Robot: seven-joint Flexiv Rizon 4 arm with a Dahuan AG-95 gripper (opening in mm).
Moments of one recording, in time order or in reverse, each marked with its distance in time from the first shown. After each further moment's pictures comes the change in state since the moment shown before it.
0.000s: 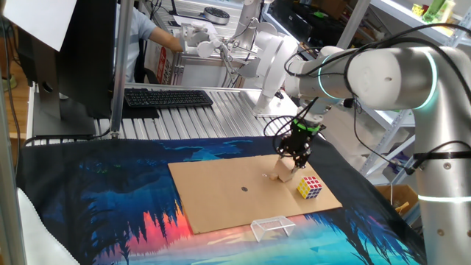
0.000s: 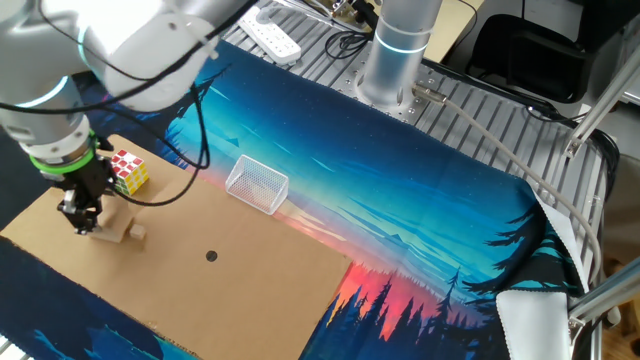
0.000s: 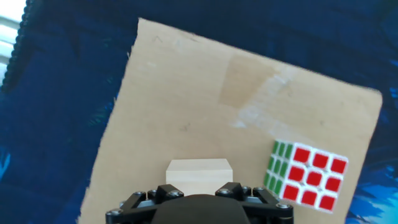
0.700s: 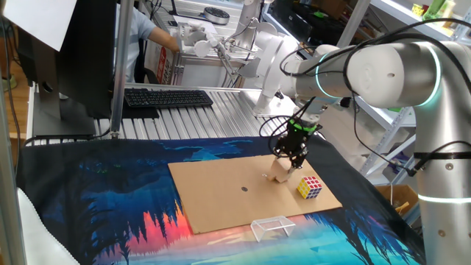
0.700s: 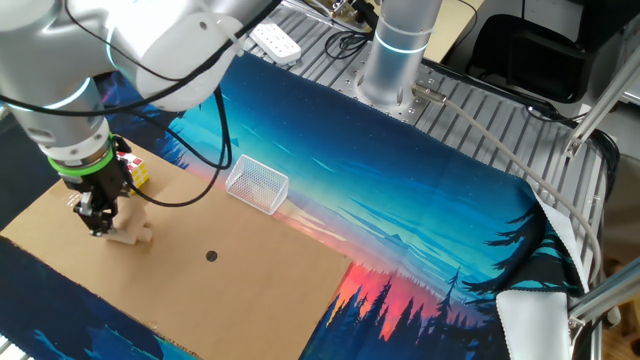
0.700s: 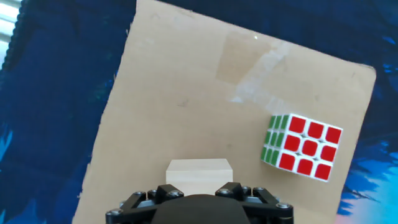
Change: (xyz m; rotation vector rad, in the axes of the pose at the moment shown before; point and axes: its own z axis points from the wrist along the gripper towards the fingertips) arm 0.027 0.004 -0.006 0.007 0.003 0.011
